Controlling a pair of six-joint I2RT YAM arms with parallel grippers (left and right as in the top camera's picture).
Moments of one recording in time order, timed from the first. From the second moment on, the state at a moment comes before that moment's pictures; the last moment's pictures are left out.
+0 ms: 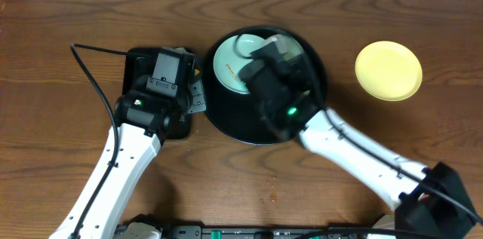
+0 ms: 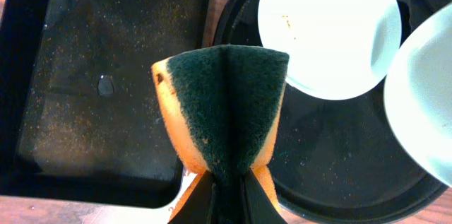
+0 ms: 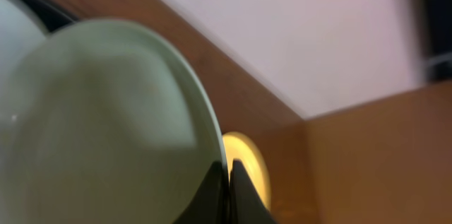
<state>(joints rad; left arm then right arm) -0.32 1.29 1.12 -0.86 -0.09 -0.47 0.74 1.64 1.19 -0.40 0.97 -0.12</state>
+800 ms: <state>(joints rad) -0.32 1.29 1.12 -0.86 -0.09 -0.46 -0.39 1.74 1.20 -0.41 -0.18 0.09</state>
